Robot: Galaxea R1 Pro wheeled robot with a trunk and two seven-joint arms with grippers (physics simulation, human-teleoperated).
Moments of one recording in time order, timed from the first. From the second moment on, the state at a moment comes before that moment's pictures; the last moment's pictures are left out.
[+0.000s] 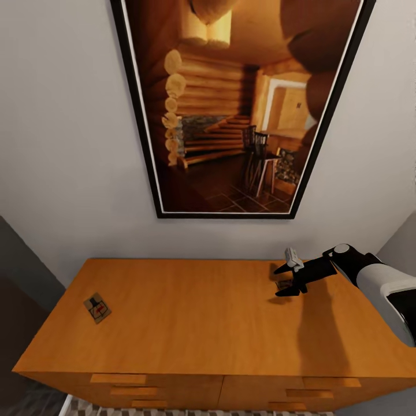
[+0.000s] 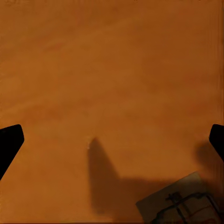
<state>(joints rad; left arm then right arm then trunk) -0.05 0.13 -0.29 0.07 0.24 -0.82 0.05 -1.26 -0.31 0.37 -0.05 0.22 -0.23 1.41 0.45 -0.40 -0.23</state>
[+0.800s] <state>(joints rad) -0.05 0.12 -0.29 0.07 0.24 -0.82 0.04 -1.26 -0.37 0.36 -0.05 0.22 -0.23 1.41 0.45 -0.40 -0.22</state>
